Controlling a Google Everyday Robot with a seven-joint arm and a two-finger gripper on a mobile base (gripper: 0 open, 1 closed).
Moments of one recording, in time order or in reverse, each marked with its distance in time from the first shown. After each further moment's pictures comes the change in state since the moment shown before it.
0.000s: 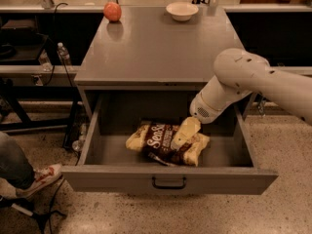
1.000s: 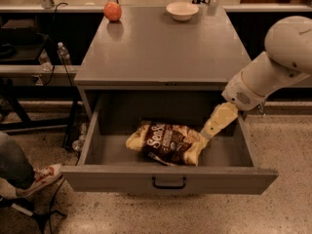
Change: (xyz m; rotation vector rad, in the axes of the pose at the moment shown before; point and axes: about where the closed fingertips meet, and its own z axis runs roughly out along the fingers) arm 0.037 -0.004 -0.114 0.103 -0.044 -0.015
